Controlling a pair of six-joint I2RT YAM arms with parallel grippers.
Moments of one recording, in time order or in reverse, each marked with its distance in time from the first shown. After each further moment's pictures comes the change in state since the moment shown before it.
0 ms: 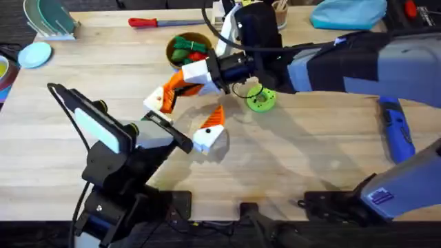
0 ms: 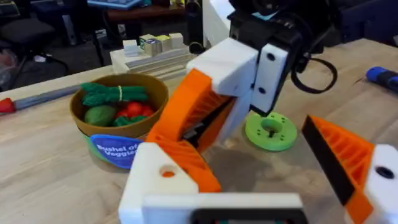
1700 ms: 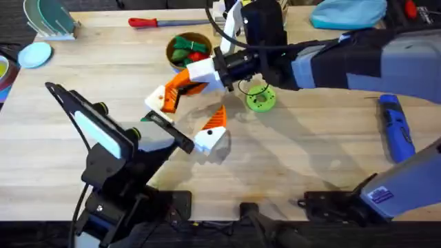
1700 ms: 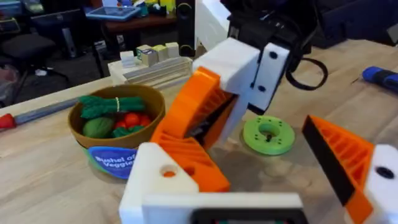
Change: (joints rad) left arm -0.017 -0.002 0.000 0.026 -0.004 0.033; right arm -0.034 0.000 -0.001 0.006 -0.129 -0.078
